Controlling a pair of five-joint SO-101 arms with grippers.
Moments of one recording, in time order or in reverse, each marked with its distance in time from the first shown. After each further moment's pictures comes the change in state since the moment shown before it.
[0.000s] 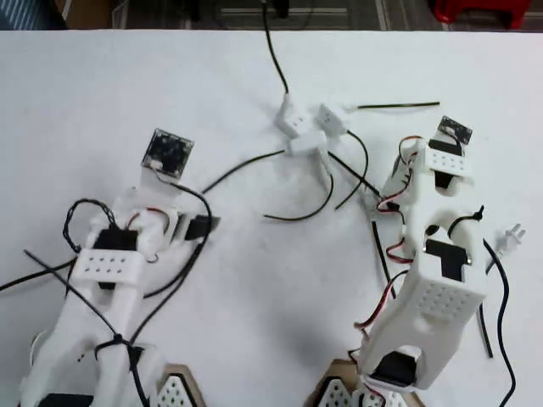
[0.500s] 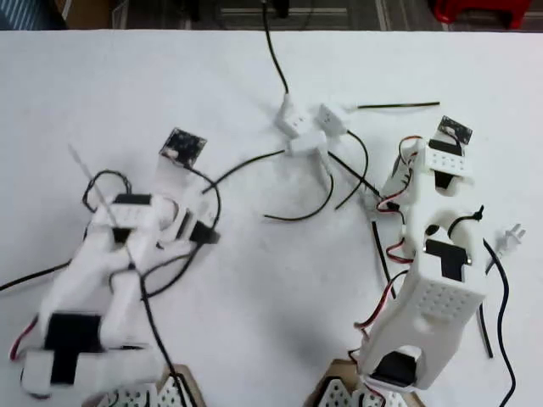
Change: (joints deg) left arm 0.1 29.4 -17.4 9.2 -0.6; right arm 0.0 0.0 0.0 0.0 0.0
